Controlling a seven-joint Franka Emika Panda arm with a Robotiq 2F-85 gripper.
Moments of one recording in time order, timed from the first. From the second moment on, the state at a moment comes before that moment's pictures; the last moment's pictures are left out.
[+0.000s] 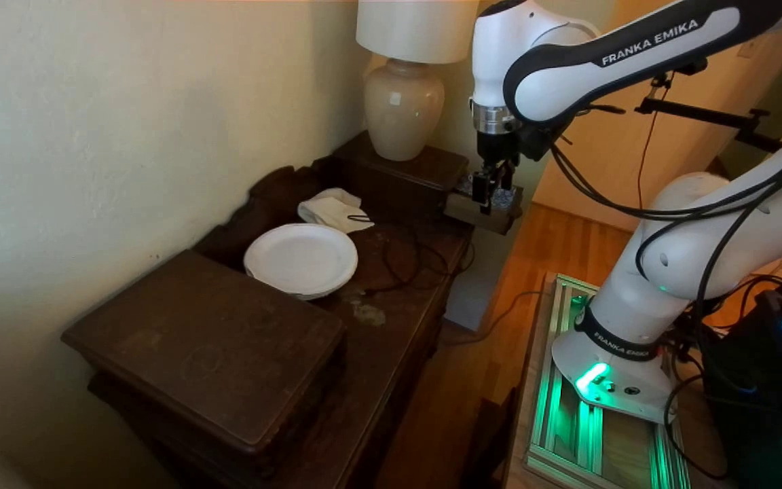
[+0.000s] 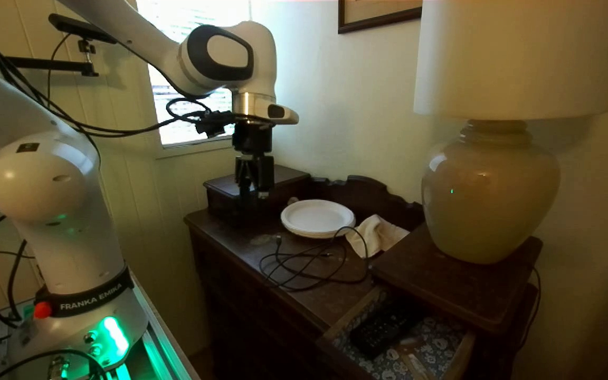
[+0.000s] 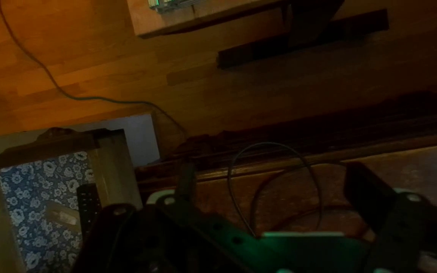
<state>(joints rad) -0.20 -0.60 -0.05 -2.76 -0.28 1.98 0.14</state>
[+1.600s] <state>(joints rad) -0.48 0.02 -0.43 -2.76 -0.90 2.52 0.32</state>
